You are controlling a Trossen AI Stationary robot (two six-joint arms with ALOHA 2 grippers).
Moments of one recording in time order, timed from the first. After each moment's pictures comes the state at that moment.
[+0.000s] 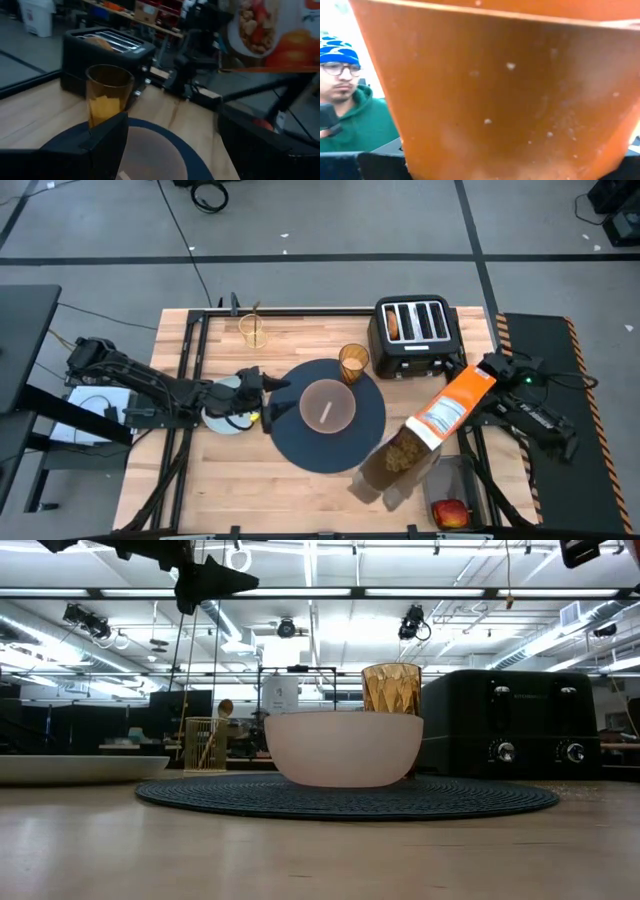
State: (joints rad) left arm -0.31 1.12 0.58 0.43 -0.58 -0.42; right arm -0.71 0.02 0.21 0.70 -1.26 0.95
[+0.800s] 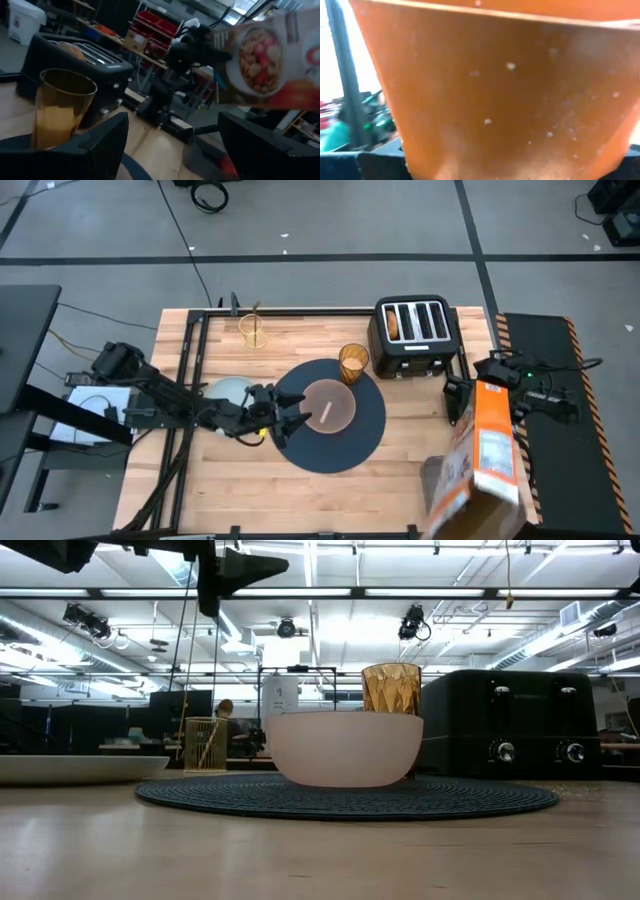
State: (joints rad) left arm -0.42 1.44 0.60 0.96 -0.71 -0.46; right arm -0.23 0.04 0.21 0.61 -1.13 0.83
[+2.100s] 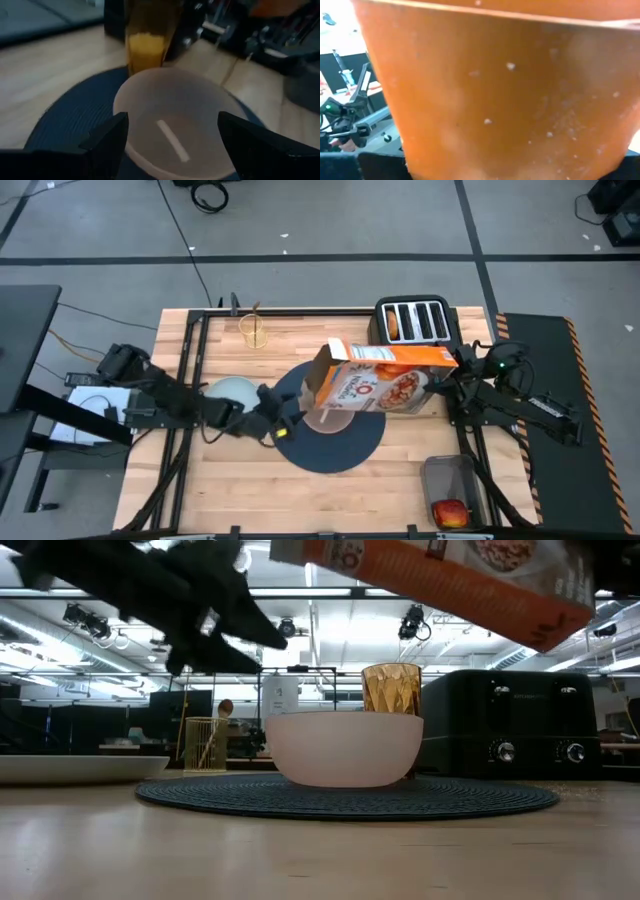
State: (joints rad) left arm -0.36 1.49 0.62 0.38 -0.81 -0.64; right arm -0.51 0.05 0.29 -0.09 -0.65 0.33
